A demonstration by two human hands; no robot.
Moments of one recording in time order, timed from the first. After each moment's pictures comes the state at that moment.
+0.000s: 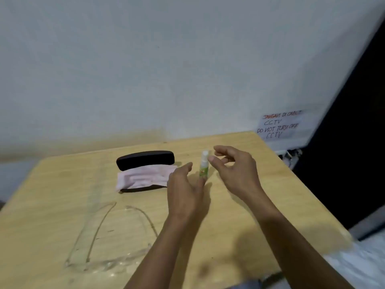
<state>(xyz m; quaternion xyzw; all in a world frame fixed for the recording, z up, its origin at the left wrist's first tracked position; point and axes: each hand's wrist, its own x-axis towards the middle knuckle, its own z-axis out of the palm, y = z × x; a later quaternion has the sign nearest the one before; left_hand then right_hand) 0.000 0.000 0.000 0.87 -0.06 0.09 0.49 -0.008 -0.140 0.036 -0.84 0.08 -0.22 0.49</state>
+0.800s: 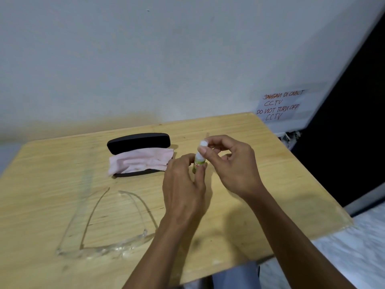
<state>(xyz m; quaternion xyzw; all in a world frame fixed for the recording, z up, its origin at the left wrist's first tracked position) -0.027 0.001 0.003 0.87 -0.09 0.17 0.46 -0.030 -0.123 0.032 -0.80 0.01 -0.21 0.57</state>
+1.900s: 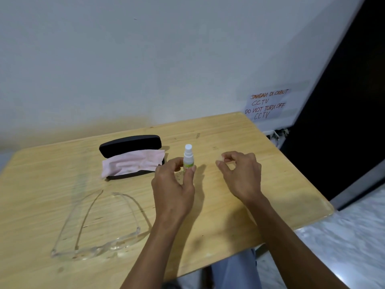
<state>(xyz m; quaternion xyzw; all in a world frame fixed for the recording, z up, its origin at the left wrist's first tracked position) -0.041 0.005 0.008 0.83 -0.06 0.17 0.53 -0.037 -0.171 -0.021 -0.90 0.19 -0.22 0.31</state>
